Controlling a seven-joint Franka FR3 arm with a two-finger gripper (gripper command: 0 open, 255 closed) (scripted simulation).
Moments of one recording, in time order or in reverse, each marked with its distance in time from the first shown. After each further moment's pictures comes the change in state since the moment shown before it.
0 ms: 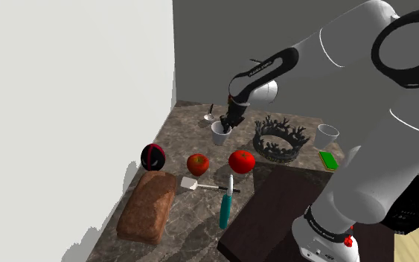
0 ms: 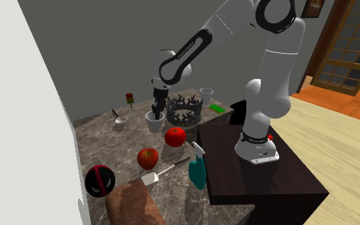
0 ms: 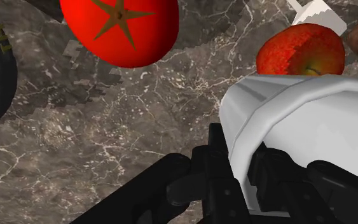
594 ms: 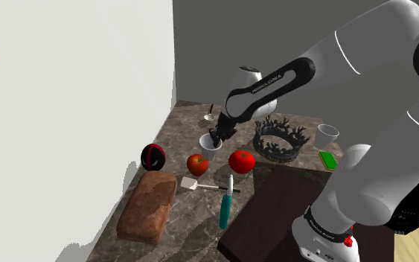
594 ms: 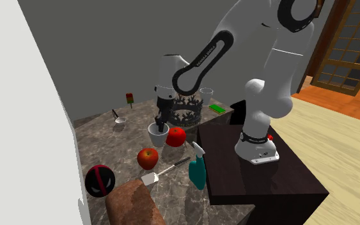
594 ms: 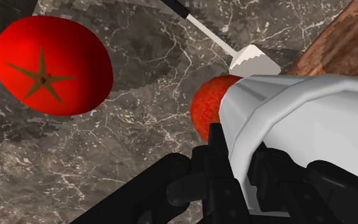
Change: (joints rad) arm 0.092 -0.136 0.143 -0.163 -0.051 0.072 0.267
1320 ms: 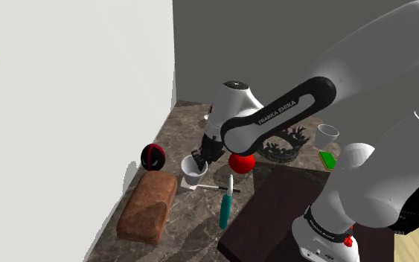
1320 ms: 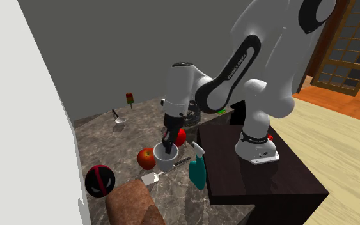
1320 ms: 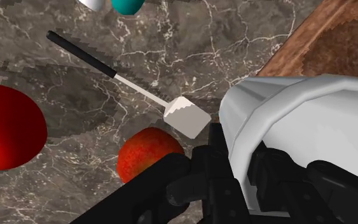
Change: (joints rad) arm 0.120 -0.061 0.227 -0.081 -0.010 0.060 0.348
